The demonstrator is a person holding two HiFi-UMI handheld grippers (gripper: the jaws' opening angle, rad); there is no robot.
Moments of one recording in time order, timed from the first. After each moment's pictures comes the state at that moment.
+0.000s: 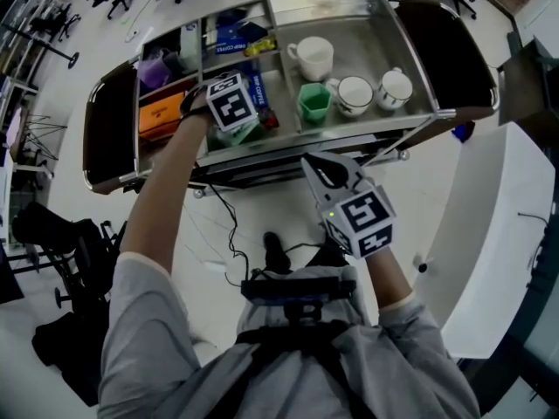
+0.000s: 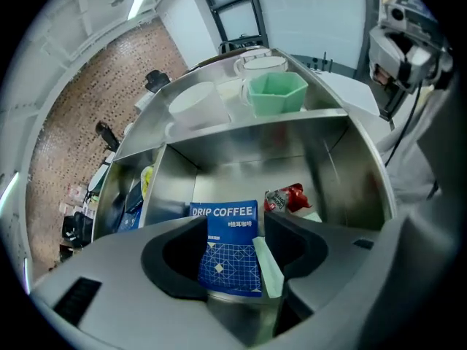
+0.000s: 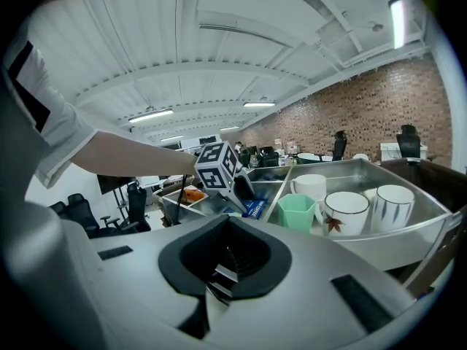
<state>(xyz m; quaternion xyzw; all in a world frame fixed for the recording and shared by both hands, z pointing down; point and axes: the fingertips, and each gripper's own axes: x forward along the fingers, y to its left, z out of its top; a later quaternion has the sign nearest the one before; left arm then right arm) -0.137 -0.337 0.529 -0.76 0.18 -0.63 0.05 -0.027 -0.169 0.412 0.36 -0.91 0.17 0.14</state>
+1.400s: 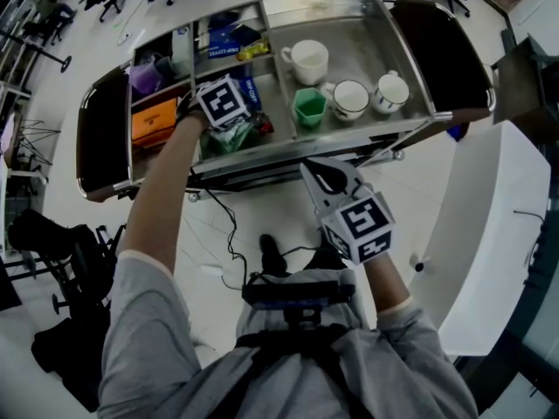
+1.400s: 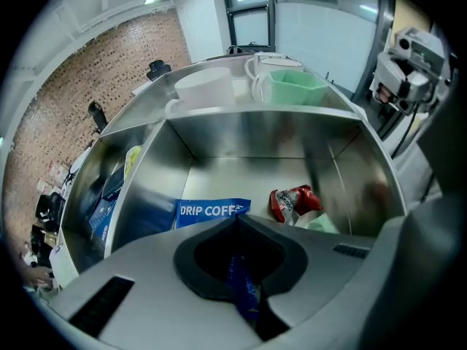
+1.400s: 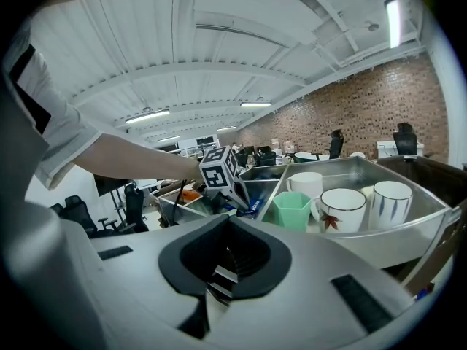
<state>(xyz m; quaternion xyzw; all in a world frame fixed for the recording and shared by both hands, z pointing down) -0.124 -0.347 0.548 -0.80 0.15 -0.58 -0.02 -0.023 -0.175 0.418 0.37 -0.90 0.17 0.13</state>
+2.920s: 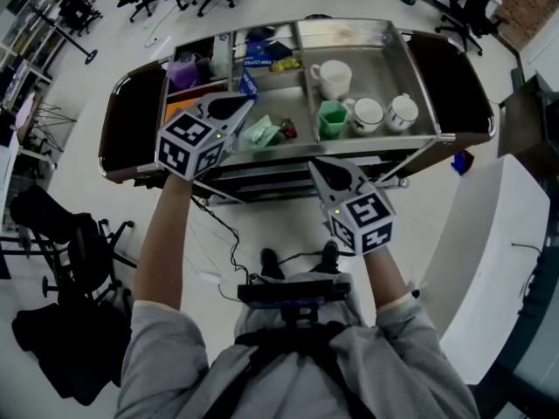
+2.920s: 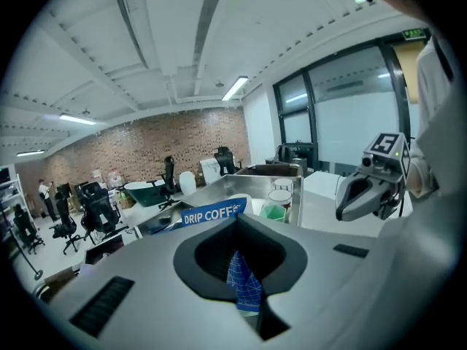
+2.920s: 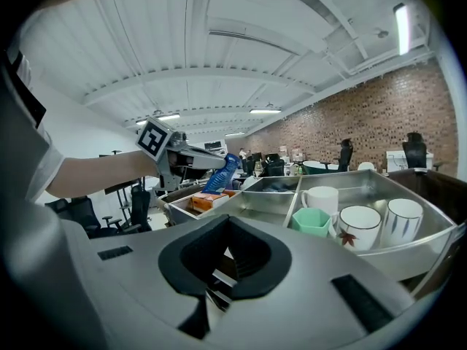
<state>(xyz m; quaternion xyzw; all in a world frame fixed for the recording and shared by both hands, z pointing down) -0.159 -0.265 0.345 -0.89 0.38 -0.24 0.00 -0.048 -0.159 0.396 0.35 -0.92 0.13 0.12</state>
